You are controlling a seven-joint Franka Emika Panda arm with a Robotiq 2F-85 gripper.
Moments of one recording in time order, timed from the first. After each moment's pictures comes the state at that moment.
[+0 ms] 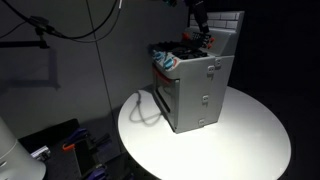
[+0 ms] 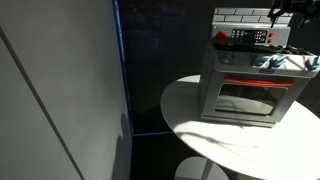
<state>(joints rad) 0.00 0.24 -0.06 -1.59 -0.34 2.10 0.93</state>
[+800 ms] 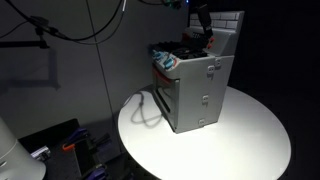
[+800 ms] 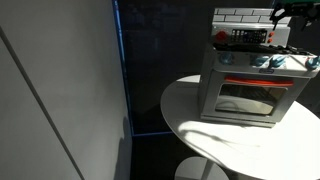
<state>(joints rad) 0.00 0.27 -0.09 -1.58 -0.34 2.10 0.96</state>
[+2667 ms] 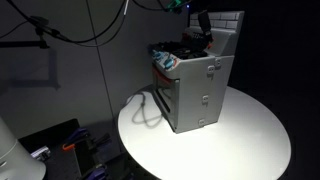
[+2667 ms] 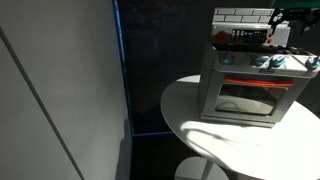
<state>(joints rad) 0.01 0.29 -0.10 -1.58 -0.34 2.10 0.98</state>
